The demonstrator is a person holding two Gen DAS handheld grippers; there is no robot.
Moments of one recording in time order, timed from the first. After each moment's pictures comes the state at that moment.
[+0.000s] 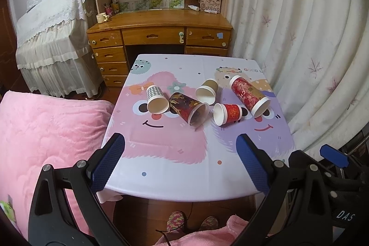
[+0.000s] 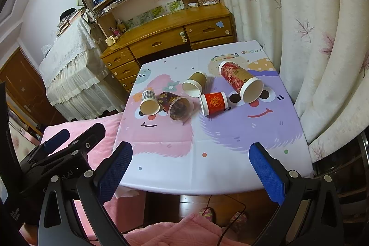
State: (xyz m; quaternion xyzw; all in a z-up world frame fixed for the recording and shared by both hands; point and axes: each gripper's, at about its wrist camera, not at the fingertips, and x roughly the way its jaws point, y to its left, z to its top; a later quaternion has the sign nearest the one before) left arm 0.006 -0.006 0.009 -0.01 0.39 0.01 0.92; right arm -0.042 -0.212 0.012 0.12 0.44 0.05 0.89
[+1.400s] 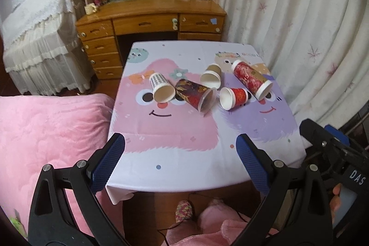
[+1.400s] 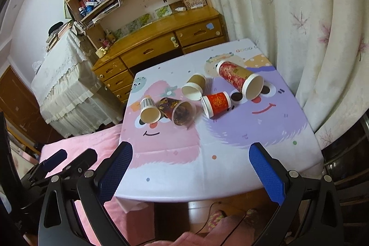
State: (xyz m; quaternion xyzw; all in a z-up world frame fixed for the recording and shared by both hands) left arm 0.012 0.068 -0.012 -0.01 0.43 -0.04 0.90; right arm -0.048 -0.160 0.011 0.14 0.42 0.00 0.90
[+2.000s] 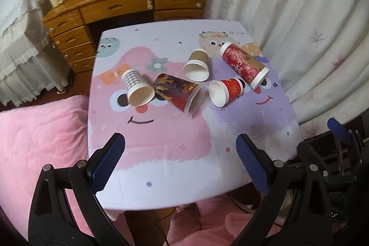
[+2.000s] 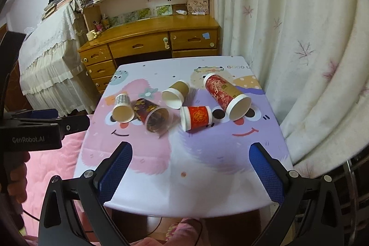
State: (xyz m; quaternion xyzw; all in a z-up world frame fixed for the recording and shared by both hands) left arm 0.147 0.032 -0.050 0.03 0.51 -0.11 0.85; right arm 0.005 -0.158 -0.014 0.02 0.41 -0.02 0.91
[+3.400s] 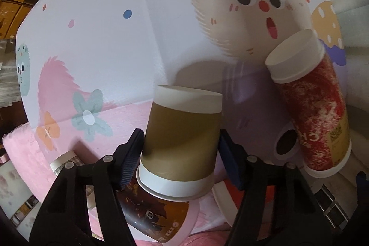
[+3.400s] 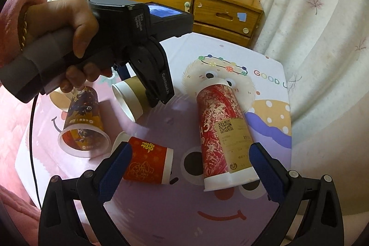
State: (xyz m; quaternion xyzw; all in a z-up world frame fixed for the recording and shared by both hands) left arm 0.499 -0.143 -0.308 0.11 0.76 -0.08 0.64; right arm 0.308 -0.258 -0.185 -0.11 0.49 0.09 0.86
